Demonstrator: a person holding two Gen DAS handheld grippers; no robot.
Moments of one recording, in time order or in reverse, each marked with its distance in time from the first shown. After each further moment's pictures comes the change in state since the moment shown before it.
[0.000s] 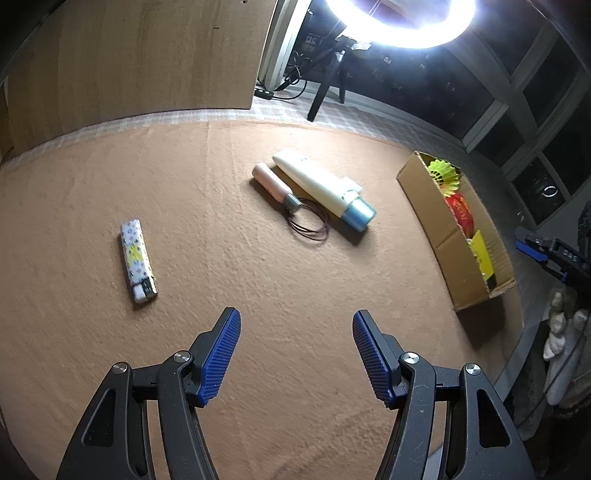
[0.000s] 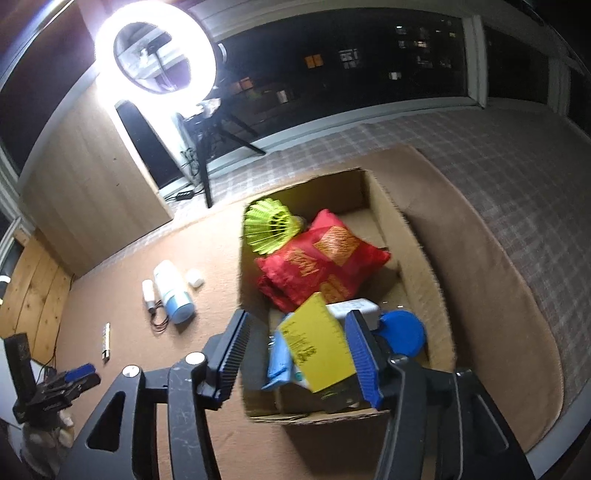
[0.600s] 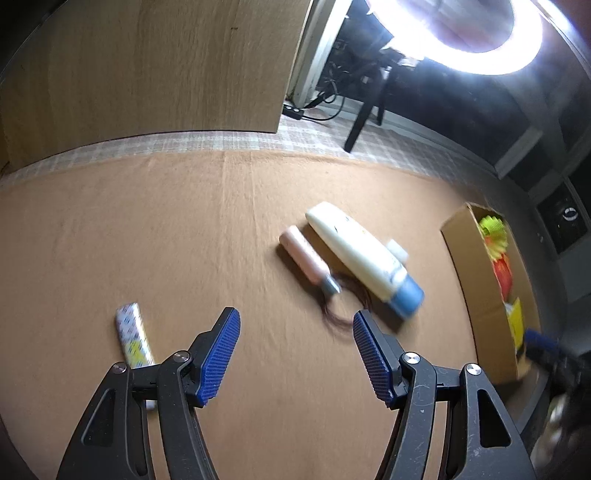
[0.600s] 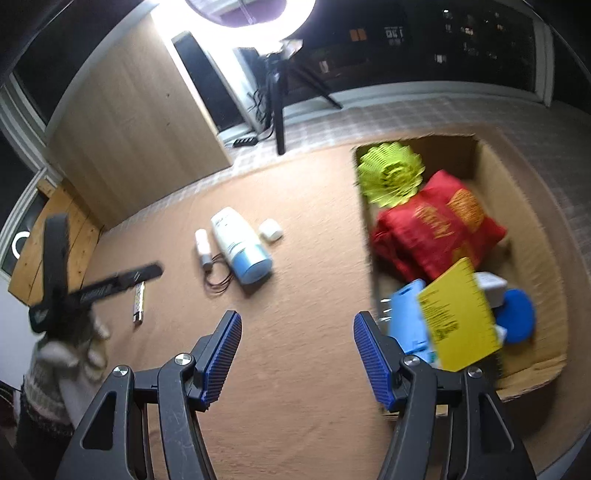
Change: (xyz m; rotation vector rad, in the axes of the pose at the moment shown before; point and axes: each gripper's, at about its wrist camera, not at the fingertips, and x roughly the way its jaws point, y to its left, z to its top) left arm 0.056 0.022 0.081 -0.075 -0.012 0.064; right arm 0.048 0.085 -0.021 -0.106 0.140 0.119
